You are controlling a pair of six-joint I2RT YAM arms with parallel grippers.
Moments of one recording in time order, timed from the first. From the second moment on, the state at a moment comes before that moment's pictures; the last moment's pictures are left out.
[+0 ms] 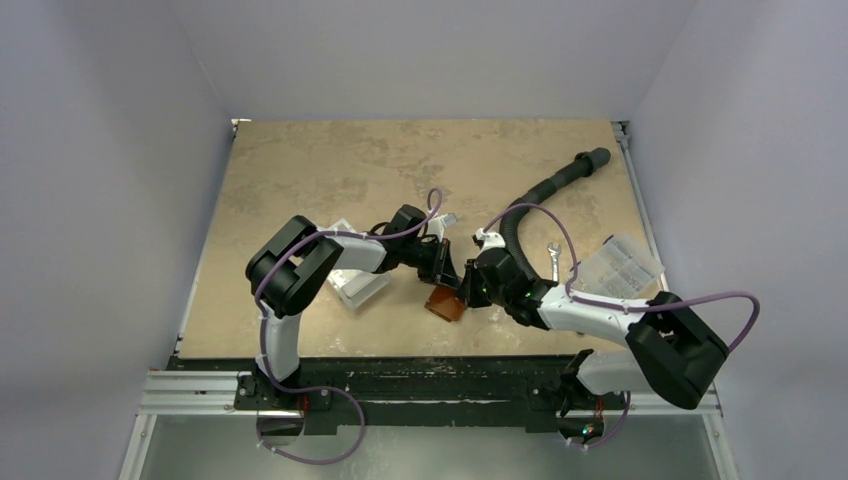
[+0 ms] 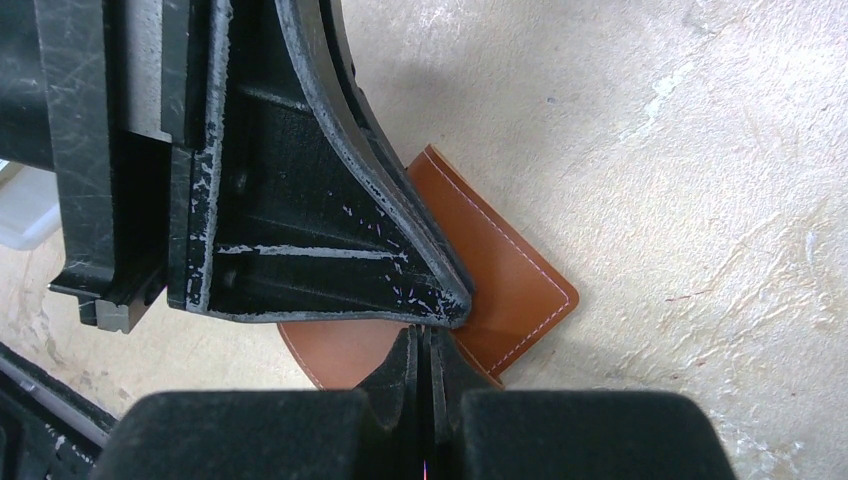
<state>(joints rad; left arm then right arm) -0.69 1.98 1.00 0.21 0.72 -0.62 0.79 1.30 0.50 0.07 0.09 0.65</state>
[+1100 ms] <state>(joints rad) -0.69 1.98 1.00 0.22 0.71 -0.62 0.80 1.37 0.50 0.15 0.06 0.64</state>
